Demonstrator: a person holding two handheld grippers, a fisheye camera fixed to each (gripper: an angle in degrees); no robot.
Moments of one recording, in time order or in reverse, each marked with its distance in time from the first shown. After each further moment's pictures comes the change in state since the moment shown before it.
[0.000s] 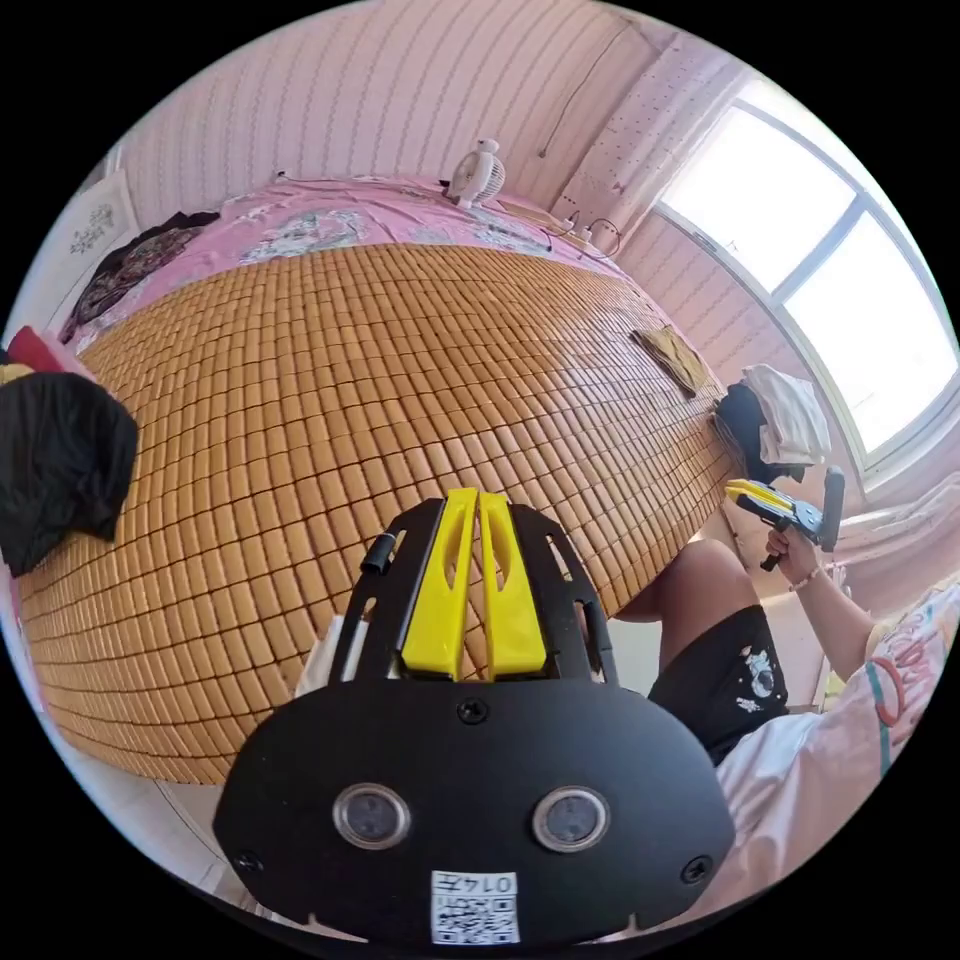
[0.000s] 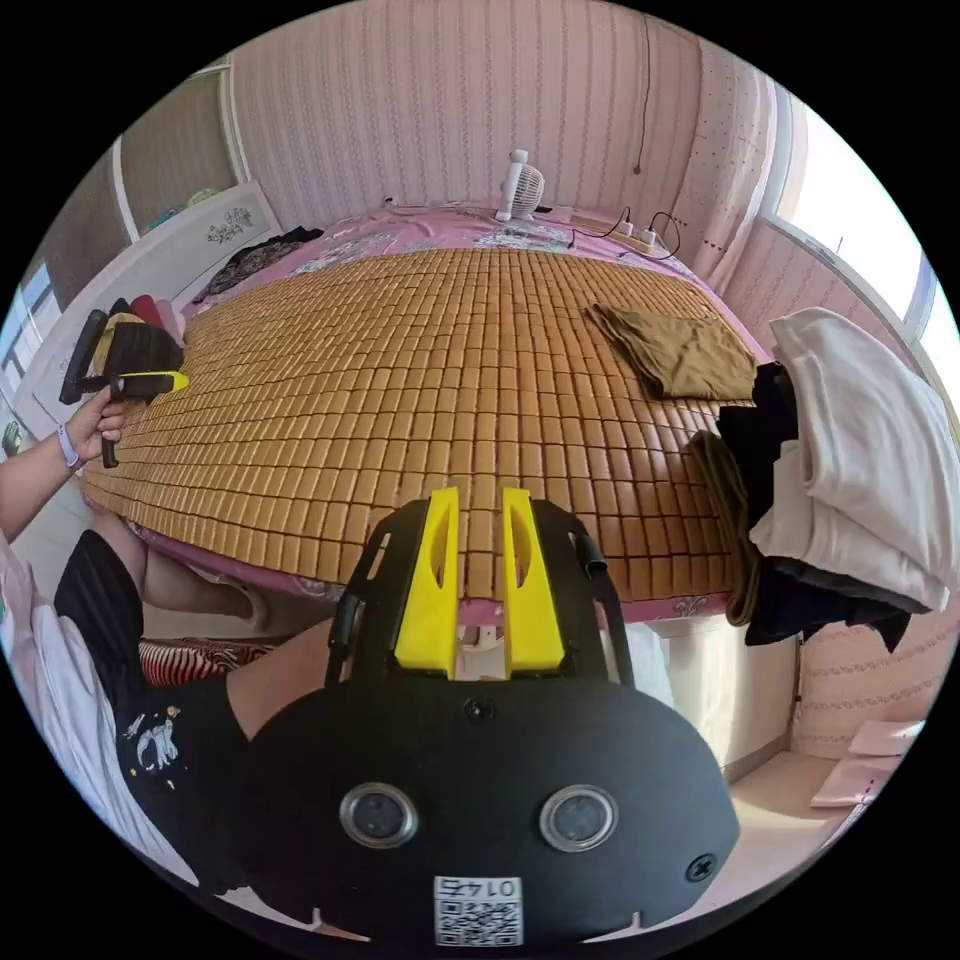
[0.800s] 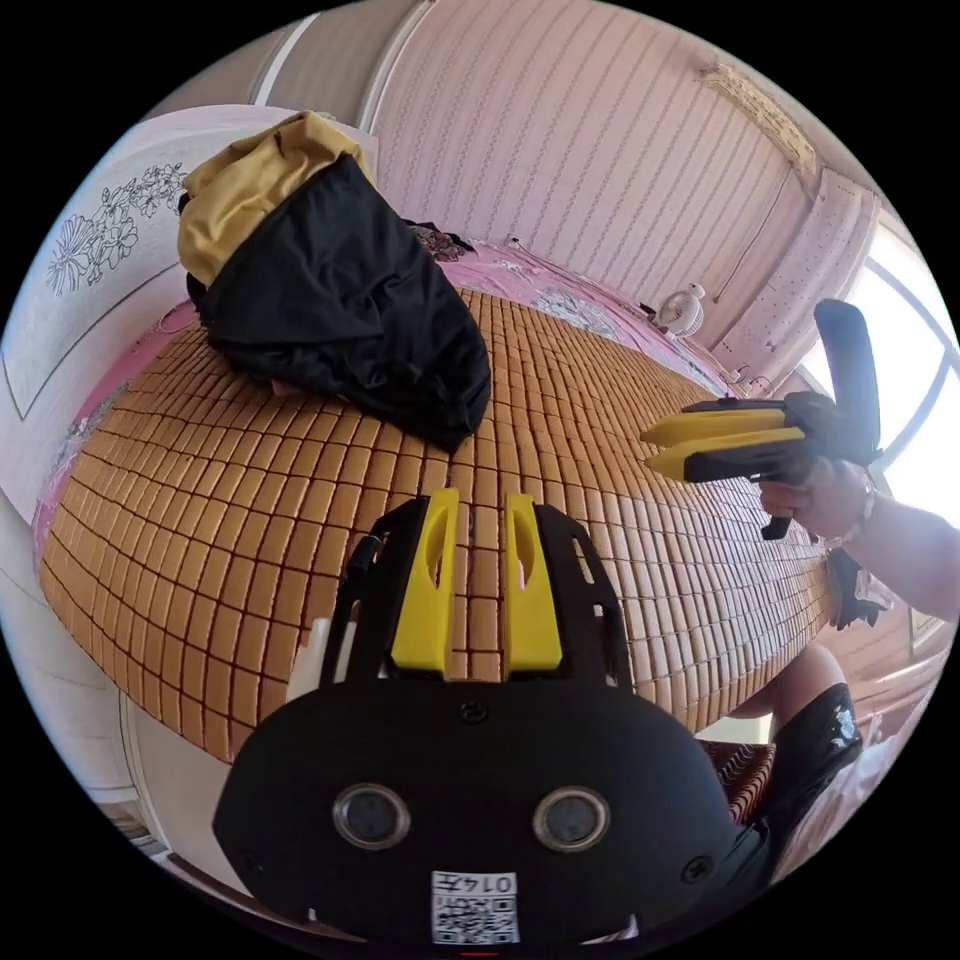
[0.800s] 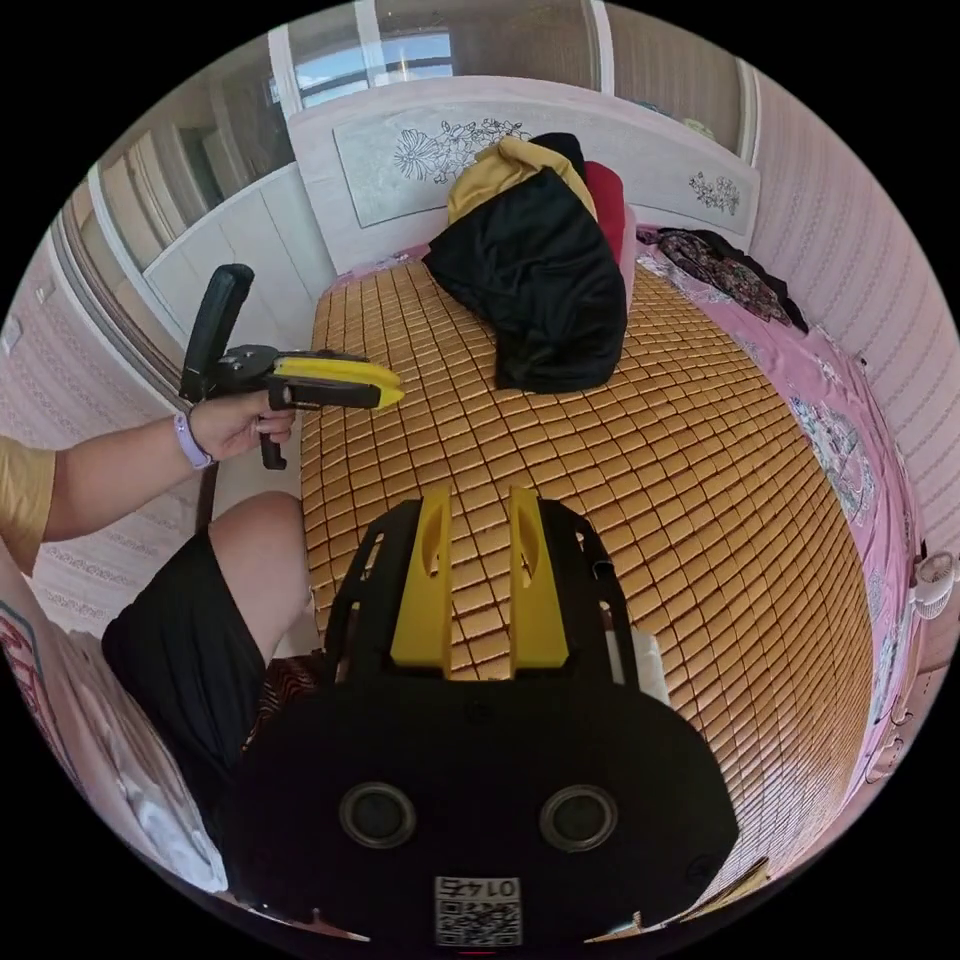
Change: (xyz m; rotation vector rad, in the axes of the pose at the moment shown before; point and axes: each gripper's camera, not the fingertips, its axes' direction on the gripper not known) left arm -0.212 0.119 -0.133 0.297 -0.245 -0.360; right arm -0.533 -0.206 0.118 -0.118 -0.494 -0.945
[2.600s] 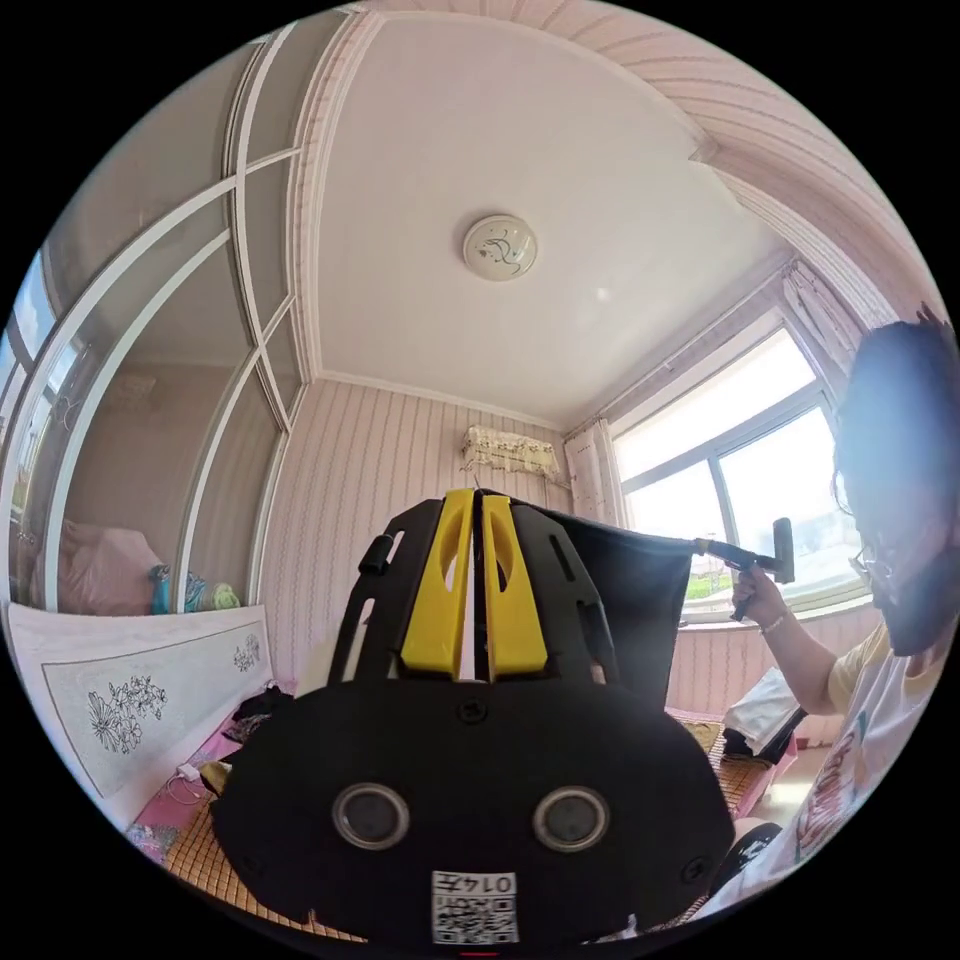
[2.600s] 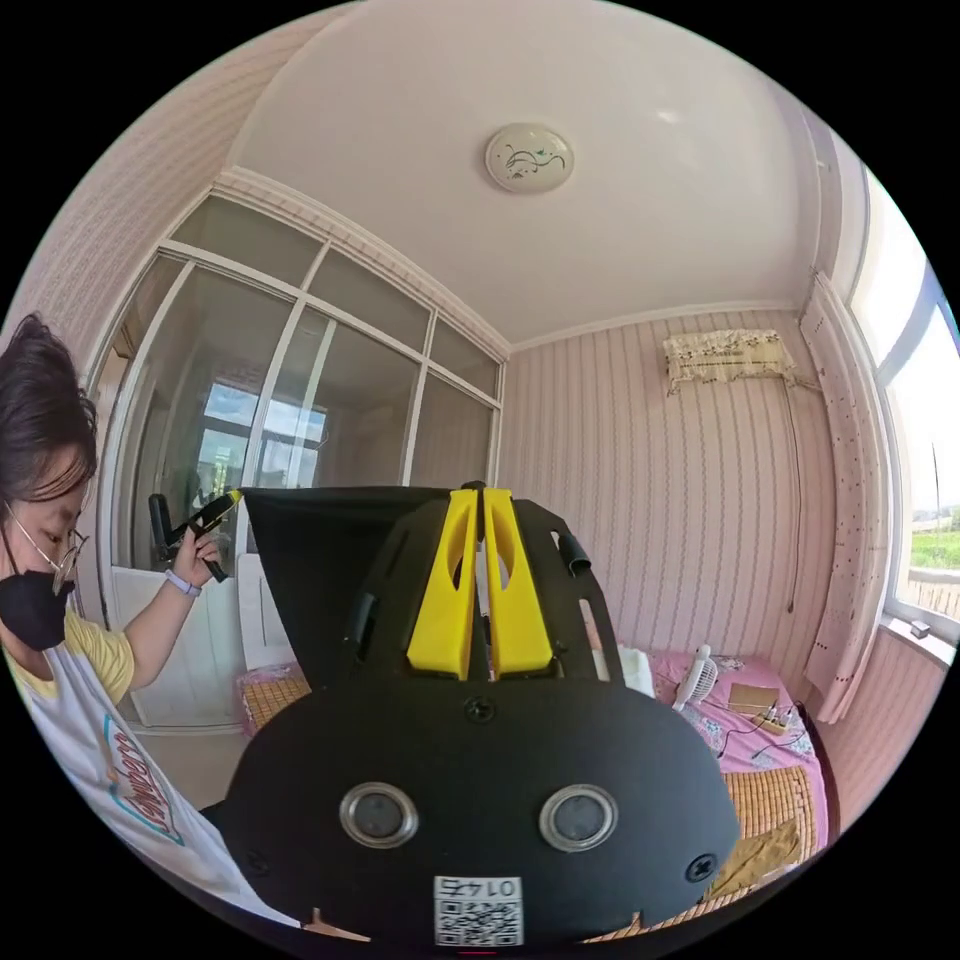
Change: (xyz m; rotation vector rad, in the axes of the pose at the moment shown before) left arm 0.299 0.154 -0.758 1.207 0.295 0.377; right arm -0.335 0.298 -0.665 1.181 0.550 0.155
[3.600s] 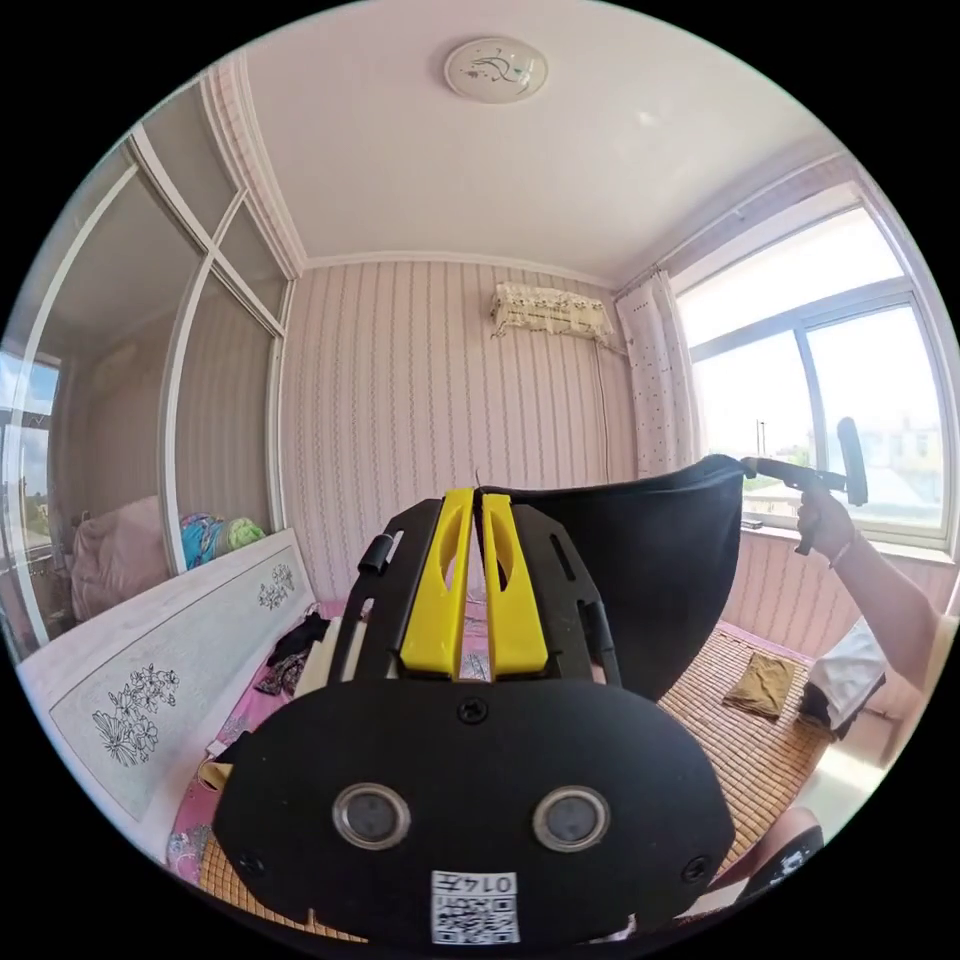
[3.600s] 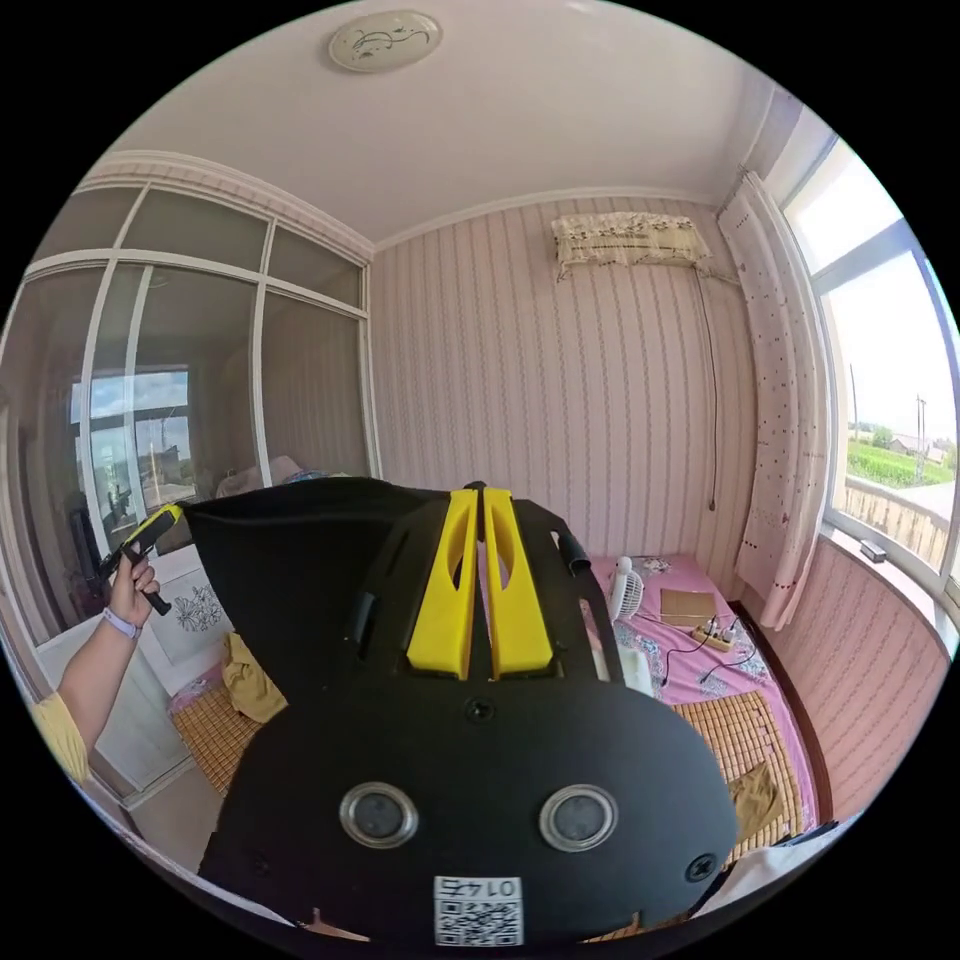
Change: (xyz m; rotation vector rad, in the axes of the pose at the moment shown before) left arm -0.032 0.143 0.384 -0.407 -0.141 0.084; right arm 0.218 -0.028 0.180 -0.267 0.289 0.172
